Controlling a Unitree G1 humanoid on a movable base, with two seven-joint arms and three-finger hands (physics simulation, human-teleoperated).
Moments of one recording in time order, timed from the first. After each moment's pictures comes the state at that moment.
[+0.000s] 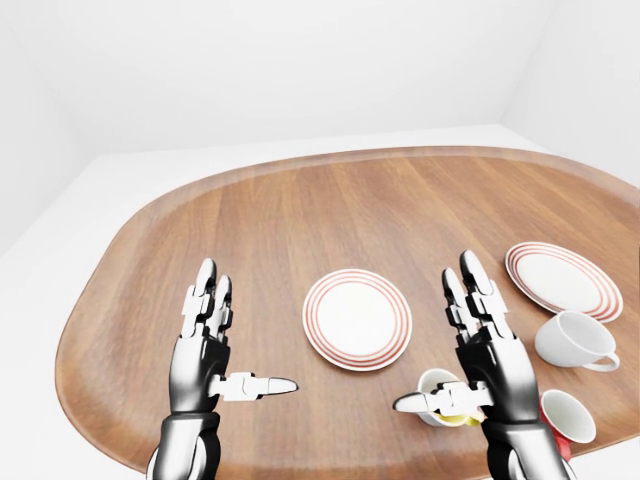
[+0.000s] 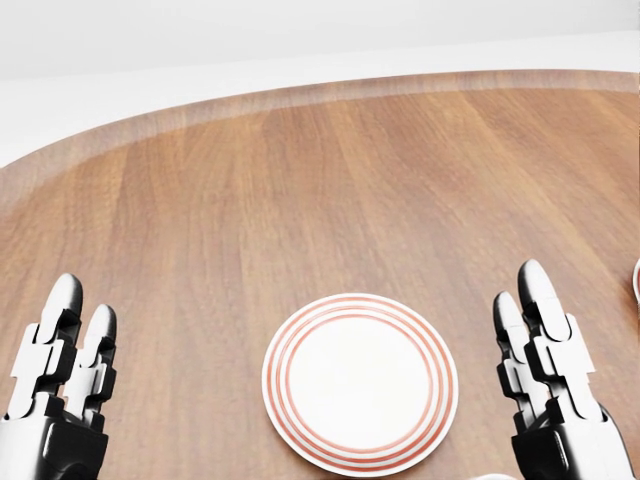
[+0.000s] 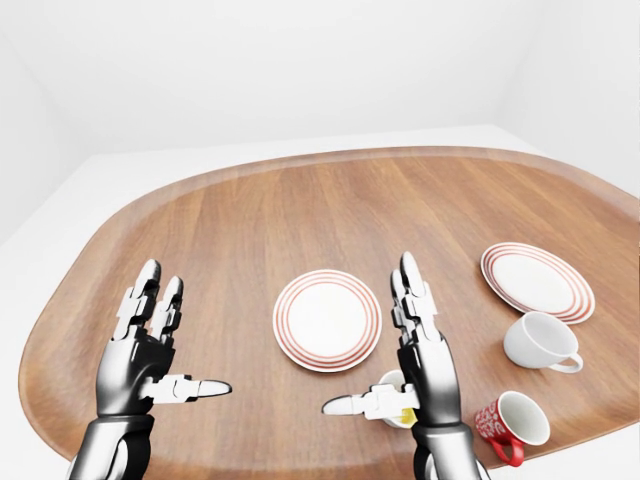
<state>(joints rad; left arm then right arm) 0.42 -0.01 0.00 -0.53 -0.11 -0.09 -0.13 0.52 0.01 0.01 -0.69 0.02 -0.09 0.19</state>
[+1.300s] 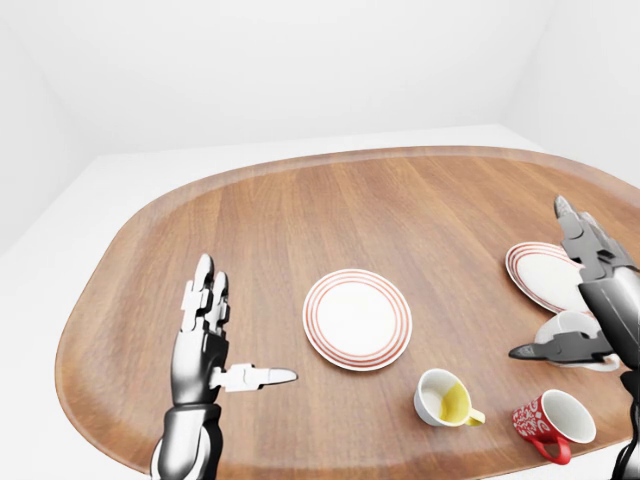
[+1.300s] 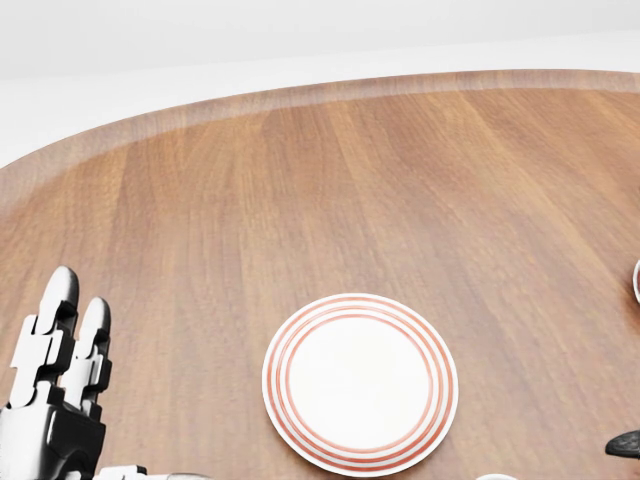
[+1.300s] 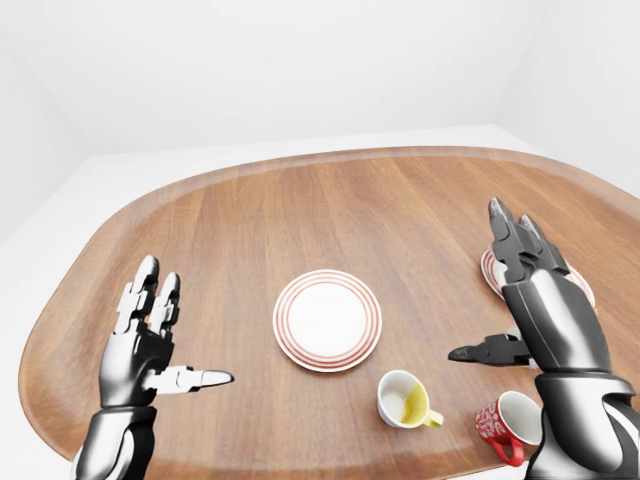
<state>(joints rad) 0.38 -0.02 0.01 -0.50 -0.07 -0.09 -0.09 0.12 -0.21 -0.59 -0.79 -0.60 0.09 0.59</state>
